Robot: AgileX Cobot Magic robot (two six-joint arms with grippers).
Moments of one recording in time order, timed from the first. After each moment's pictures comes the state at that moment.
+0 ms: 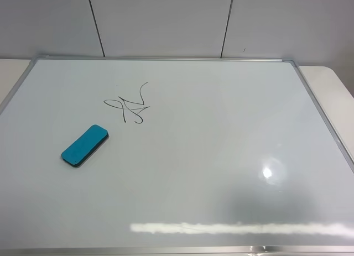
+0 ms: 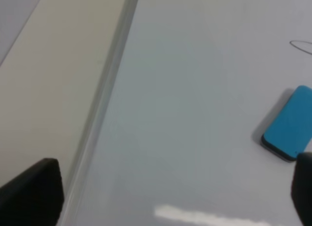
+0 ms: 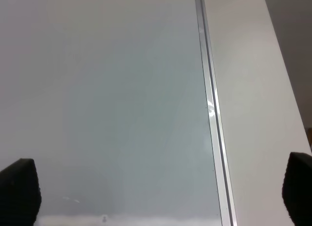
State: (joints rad) left arm 0.00 -0.01 -0.52 0.16 1.08 -0.17; right arm 0.02 0.00 -0.50 -0.01 1.07 -0.11
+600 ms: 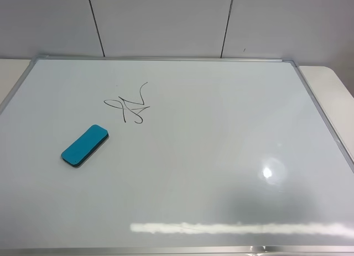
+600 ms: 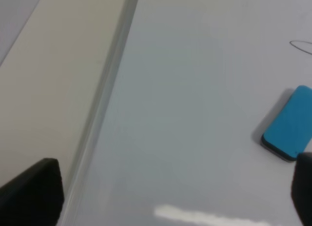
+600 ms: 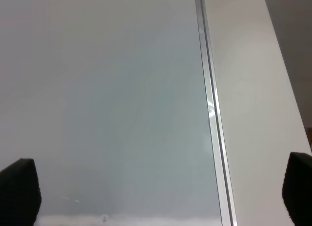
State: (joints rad) left arm 0.00 -0.01 -0.52 0.16 1.08 -0.17; right arm 0.02 0.00 -0.50 -0.01 1.07 -0.11
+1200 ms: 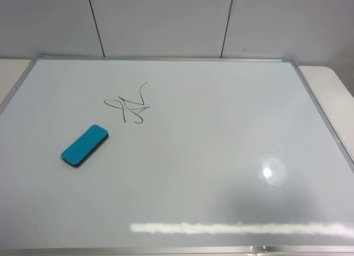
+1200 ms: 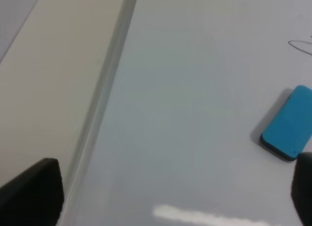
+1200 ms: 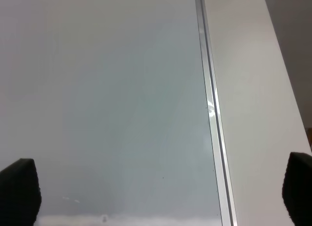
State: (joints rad) left arm 0.00 -0.01 -0.52 0.16 1.08 -0.17; right arm 0.02 0.00 -0.50 -0.01 1.07 -0.11
